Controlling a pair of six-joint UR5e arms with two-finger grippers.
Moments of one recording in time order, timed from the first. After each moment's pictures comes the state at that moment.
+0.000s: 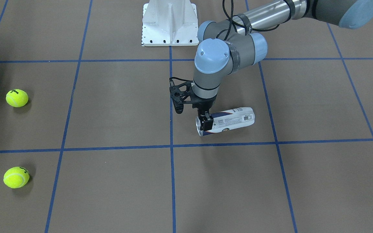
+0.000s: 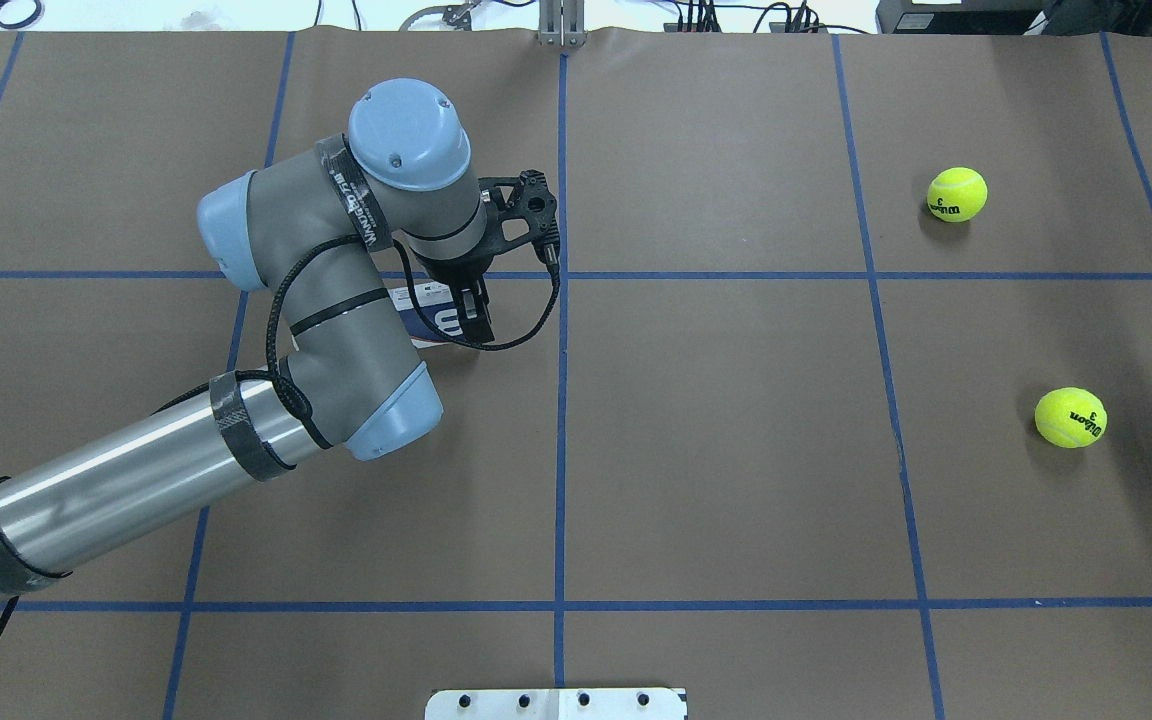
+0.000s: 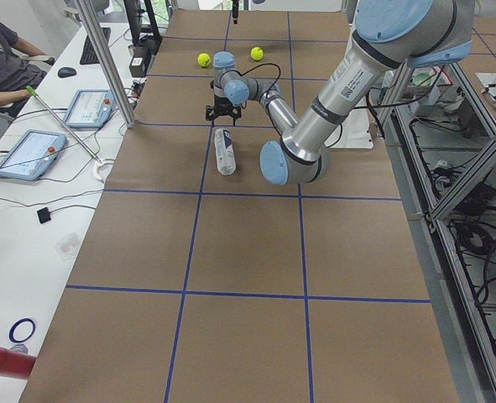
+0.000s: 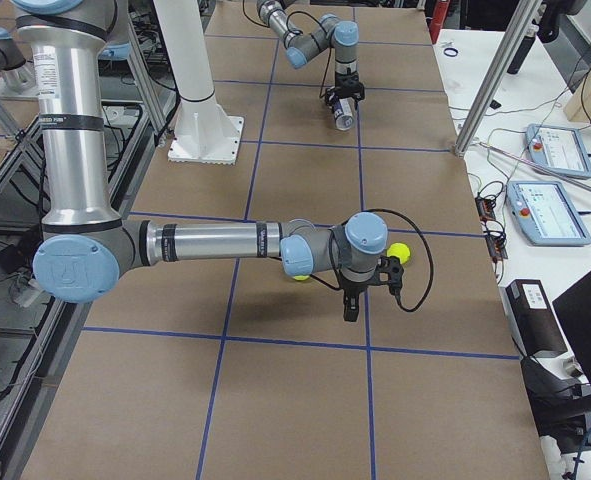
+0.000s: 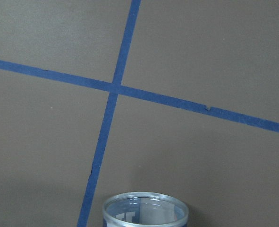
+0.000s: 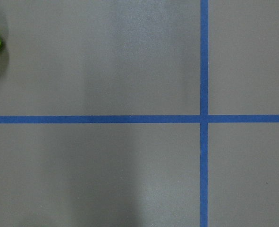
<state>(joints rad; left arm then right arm) -0.65 -2.39 -1.45 -1.63 -1.94 0.23 1.39 -1.53 1.58 -1.41 2.35 0.28</state>
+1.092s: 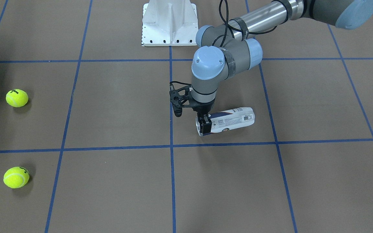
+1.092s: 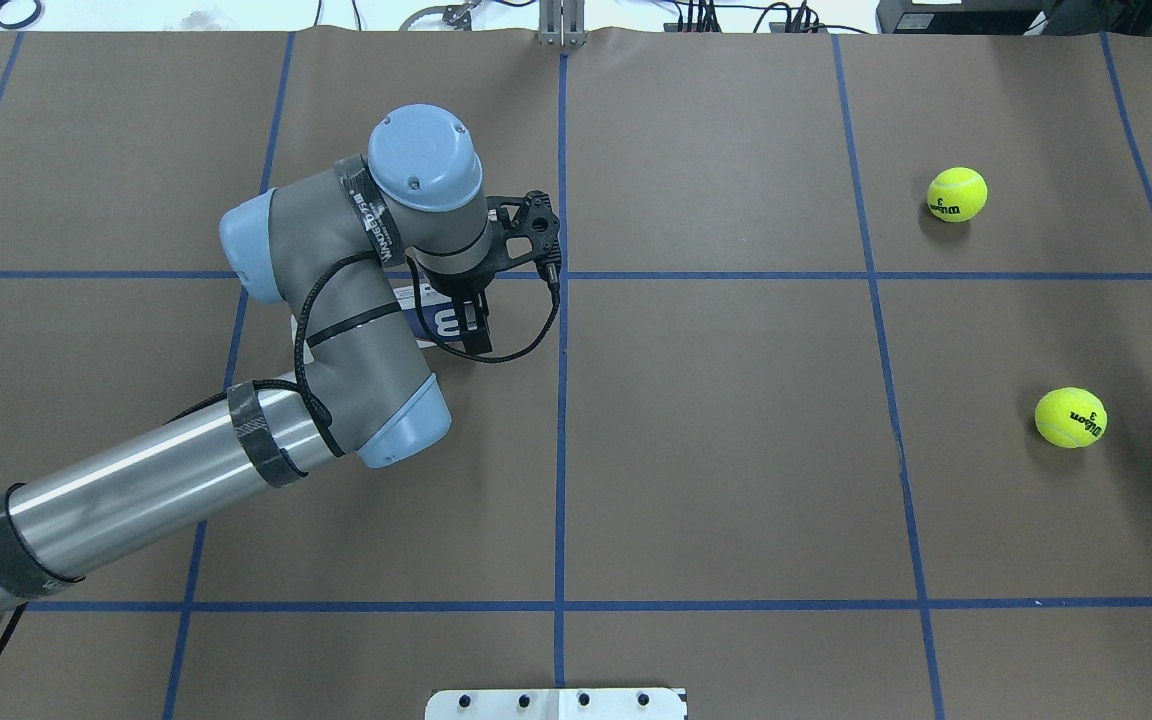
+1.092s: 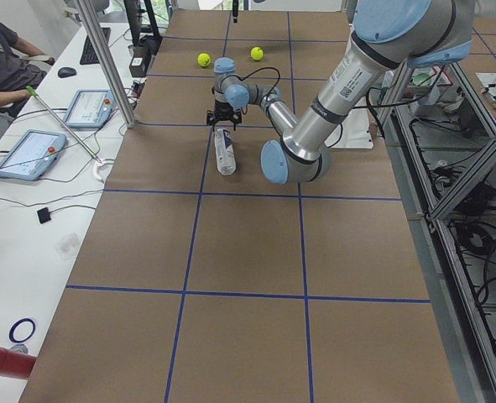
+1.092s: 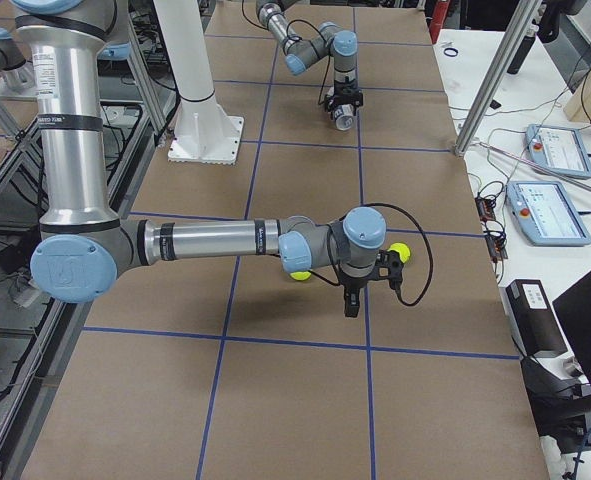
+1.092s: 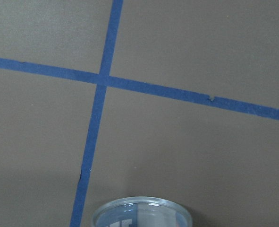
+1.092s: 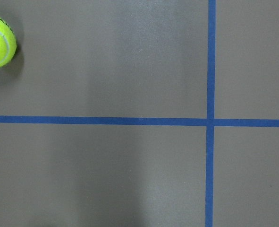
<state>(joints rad) -0.63 -2.40 -1.39 -1.66 -1.92 0.26 1.39 -1.54 1.60 -1.41 2.35 0.28</state>
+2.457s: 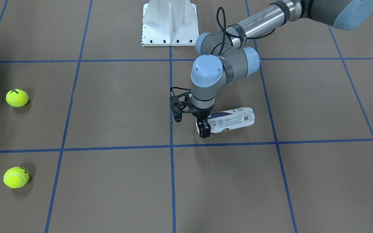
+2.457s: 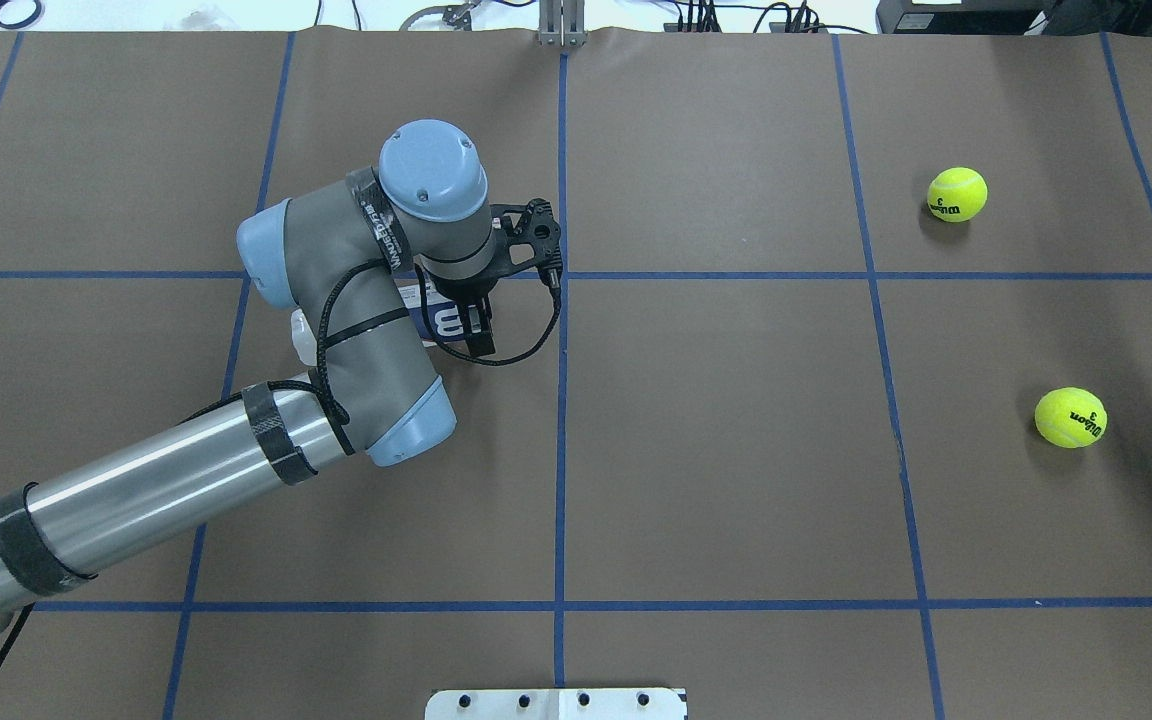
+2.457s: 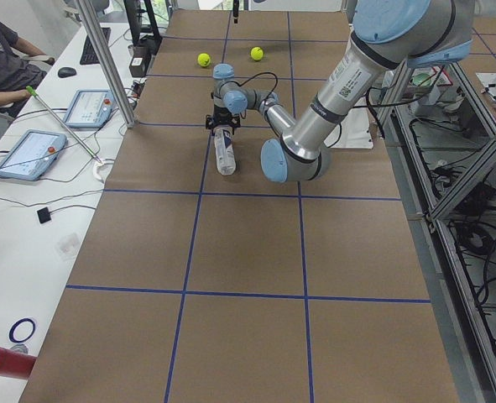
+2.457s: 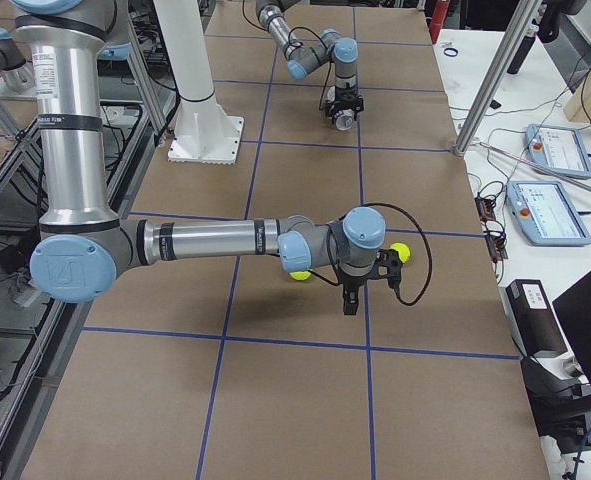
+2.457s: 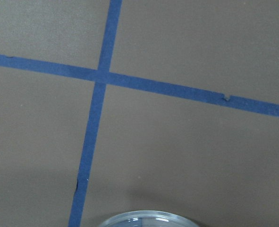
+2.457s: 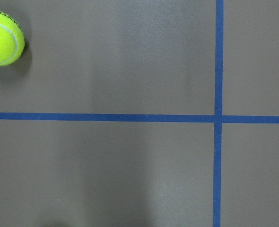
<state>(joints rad) -0.62 -2.41 -1.32 -1.71 -1.91 0.26 1.39 -1.54 1.61 -1.41 2.38 0.28</state>
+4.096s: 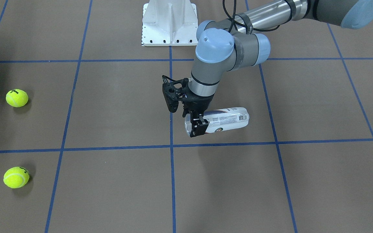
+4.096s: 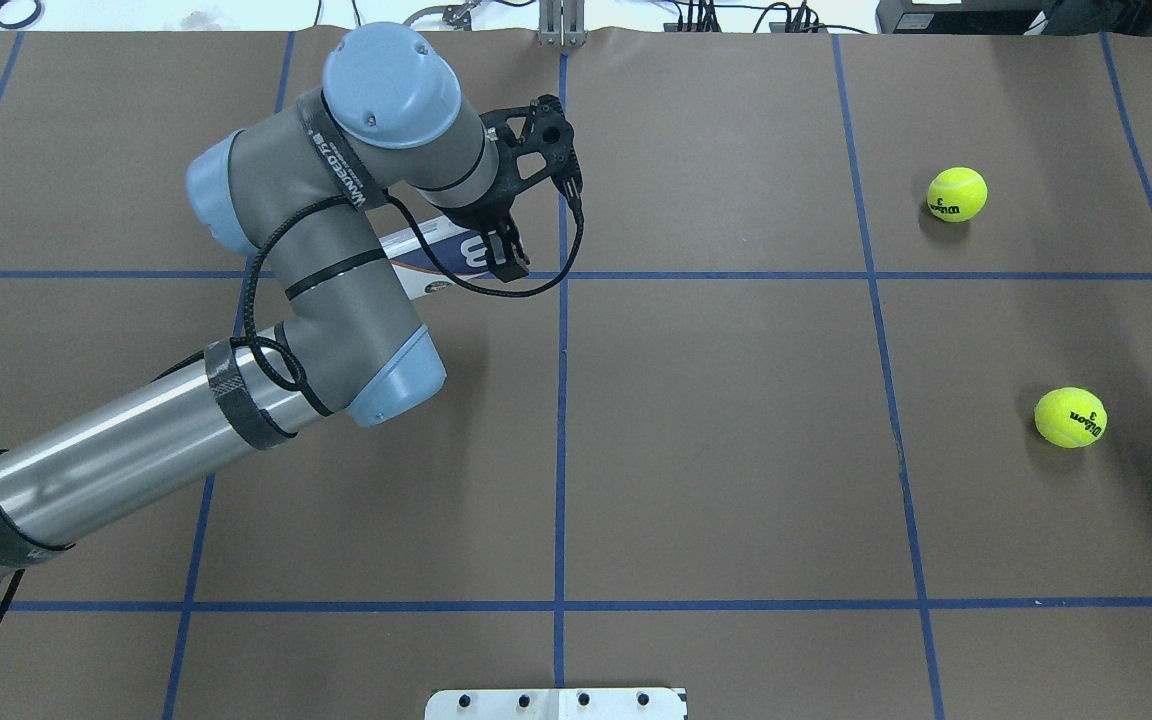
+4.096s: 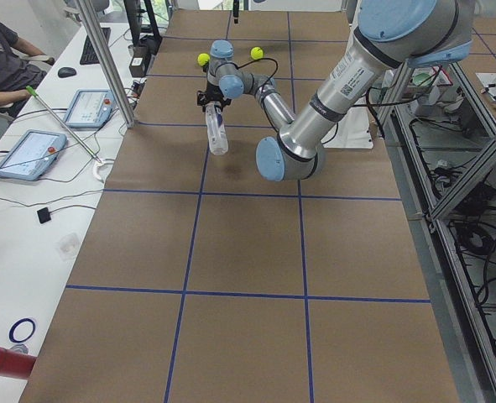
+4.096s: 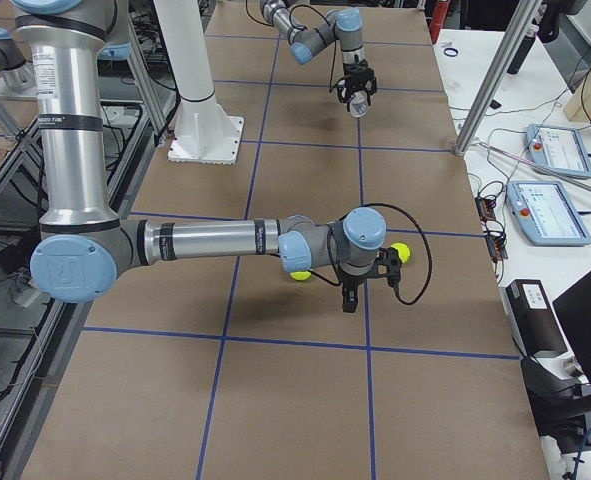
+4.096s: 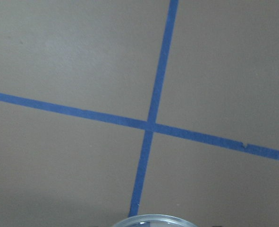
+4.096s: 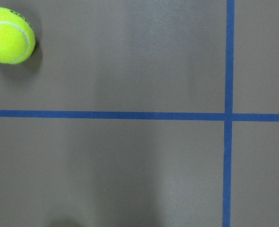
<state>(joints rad) -0.69 -2.42 -1.47 -1.85 -1.89 0.11 1.39 -1.54 1.60 -1.41 2.41 0.28</state>
